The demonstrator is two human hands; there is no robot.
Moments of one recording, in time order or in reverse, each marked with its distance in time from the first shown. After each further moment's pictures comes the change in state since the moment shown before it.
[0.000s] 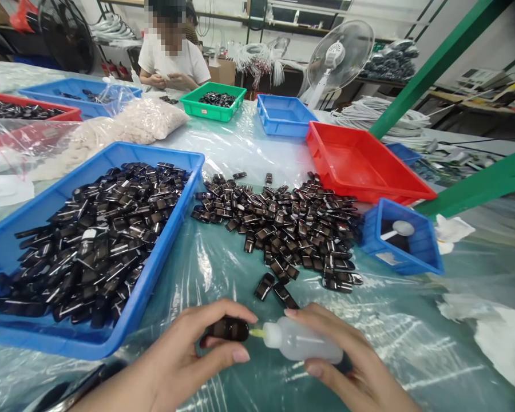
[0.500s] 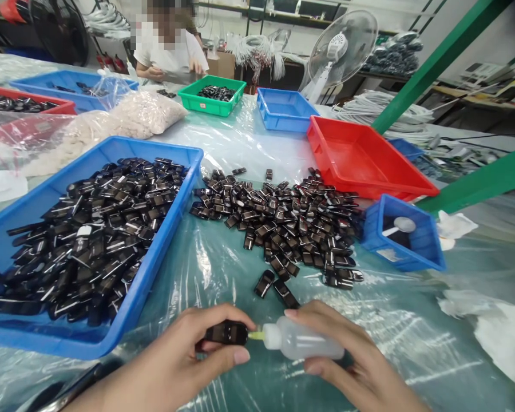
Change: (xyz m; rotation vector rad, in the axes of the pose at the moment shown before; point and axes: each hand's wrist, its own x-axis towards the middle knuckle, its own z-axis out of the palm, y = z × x) left_hand 0.002 0.008 -0.006 0.052 -0.234 -0.143; right_hand 0.000 0.001 -0.003 0.007 -0.064 -0.013
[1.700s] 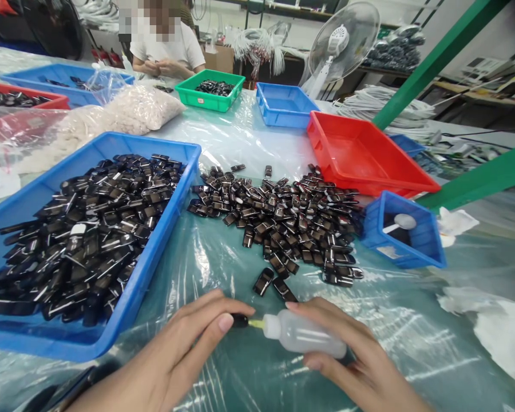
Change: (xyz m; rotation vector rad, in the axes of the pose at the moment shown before) left_hand -0.002 -0.019 0.008 0.057 0.277 0.219; right_hand -0.002 0.006 -0.002 -0.075 -0.032 -0.020
